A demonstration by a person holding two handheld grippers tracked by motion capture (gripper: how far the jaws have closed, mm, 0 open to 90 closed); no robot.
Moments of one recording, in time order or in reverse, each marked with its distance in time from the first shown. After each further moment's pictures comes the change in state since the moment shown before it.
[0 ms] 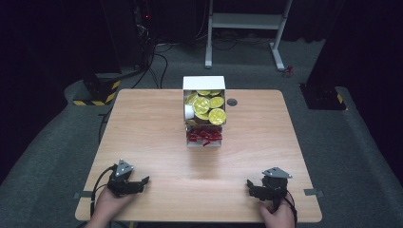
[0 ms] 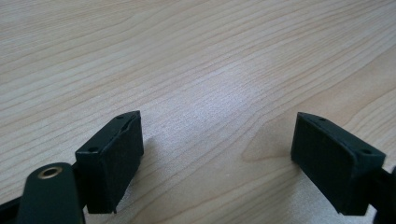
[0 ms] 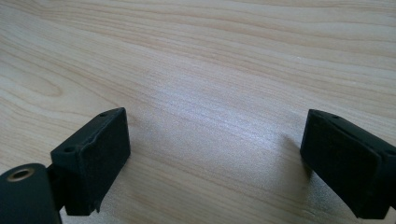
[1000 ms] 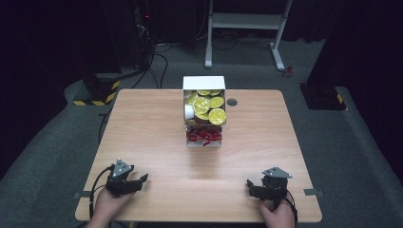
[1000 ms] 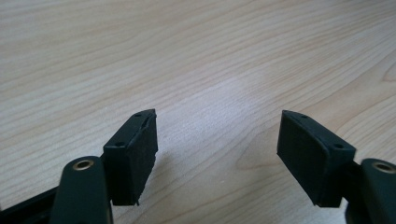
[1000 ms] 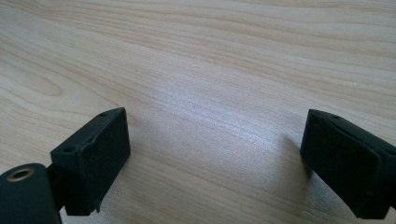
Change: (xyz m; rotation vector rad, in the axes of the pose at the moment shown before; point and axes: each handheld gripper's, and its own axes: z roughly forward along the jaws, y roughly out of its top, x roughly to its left) left arm -0.002 0.004 -0.010 -0.061 -0.002 -0.016; right arm -0.001 0.000 0.000 -0.001 0.003 -0.005
